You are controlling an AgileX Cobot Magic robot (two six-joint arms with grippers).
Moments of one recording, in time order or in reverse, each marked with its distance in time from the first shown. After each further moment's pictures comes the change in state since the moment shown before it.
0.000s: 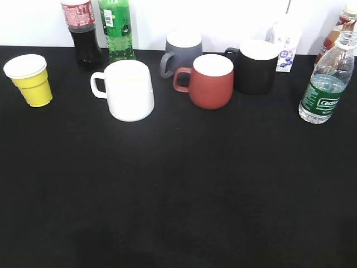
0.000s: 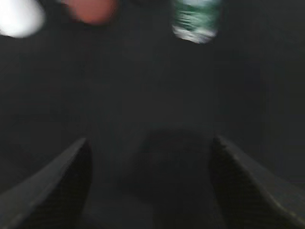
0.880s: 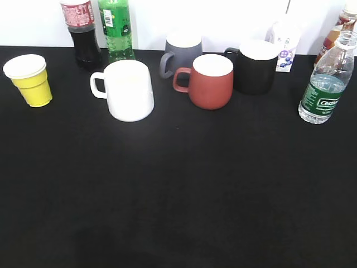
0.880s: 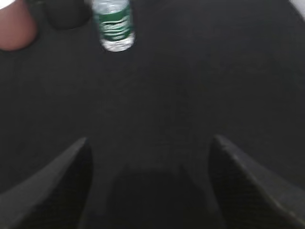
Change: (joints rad) left arm 0.129 -0.115 0.085 -0.012 0.030 0.027; right arm -0.058 -0.218 0.162 -0.190 -0.046 0.168
